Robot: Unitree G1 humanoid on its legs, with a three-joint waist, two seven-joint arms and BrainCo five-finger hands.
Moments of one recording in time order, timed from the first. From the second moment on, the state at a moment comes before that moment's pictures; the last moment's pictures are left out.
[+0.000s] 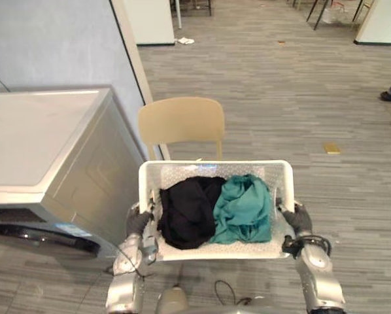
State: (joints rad) left arm 0.08 0.05 0.10 0.14 -0.14 0.03 0.10; right arm 0.08 -0.08 -0.16 0.11 0.13 0.07 -0.05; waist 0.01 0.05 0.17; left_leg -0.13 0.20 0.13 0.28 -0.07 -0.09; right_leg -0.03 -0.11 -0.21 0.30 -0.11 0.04
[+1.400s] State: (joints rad) left arm -1.00 0.71 -0.19 0.70 -0.26 -0.03 -0.09; right arm -0.76 -0.70 0.22 0.38 0.42 0.09 0.08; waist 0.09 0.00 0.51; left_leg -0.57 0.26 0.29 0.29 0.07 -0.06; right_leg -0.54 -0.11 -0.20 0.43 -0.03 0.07
